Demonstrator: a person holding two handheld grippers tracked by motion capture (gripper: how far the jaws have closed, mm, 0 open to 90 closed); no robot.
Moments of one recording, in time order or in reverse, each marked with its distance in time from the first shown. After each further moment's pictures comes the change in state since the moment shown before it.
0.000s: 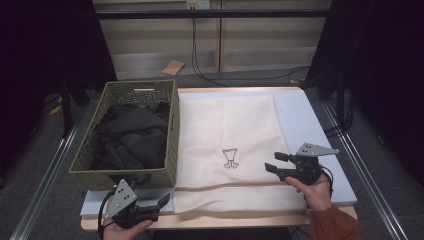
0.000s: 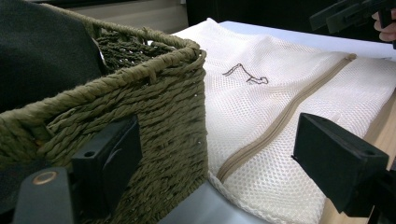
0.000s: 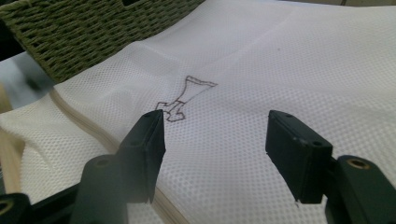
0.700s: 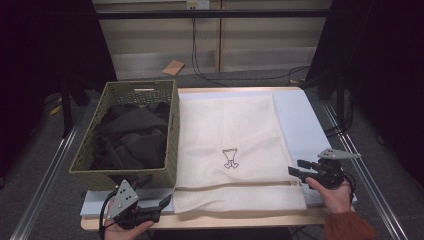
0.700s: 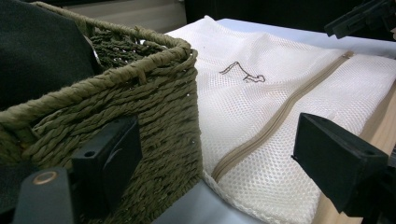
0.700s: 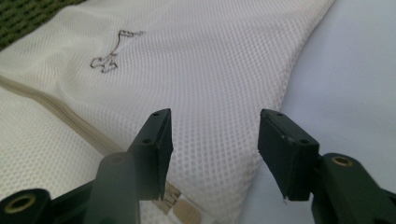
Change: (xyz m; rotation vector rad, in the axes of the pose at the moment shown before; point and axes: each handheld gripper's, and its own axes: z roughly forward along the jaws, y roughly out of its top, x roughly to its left) left arm -0.004 0.001 0.001 0.012 0.000 -0.002; right arm -0.038 -0.029 -0.036 0.123 -0.137 0.114
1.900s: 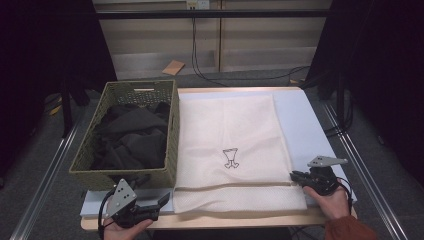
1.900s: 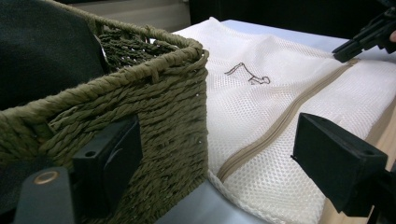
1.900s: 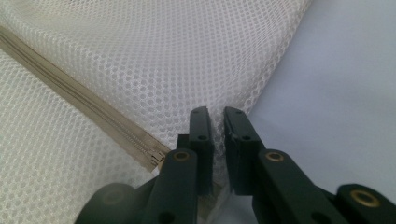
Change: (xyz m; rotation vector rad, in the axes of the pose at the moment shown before) left arm 0.004 0.000 -0.001 -0.001 0.009 -0.025; right arm 0.009 -0.016 0.012 0.149 -0.090 -0.113
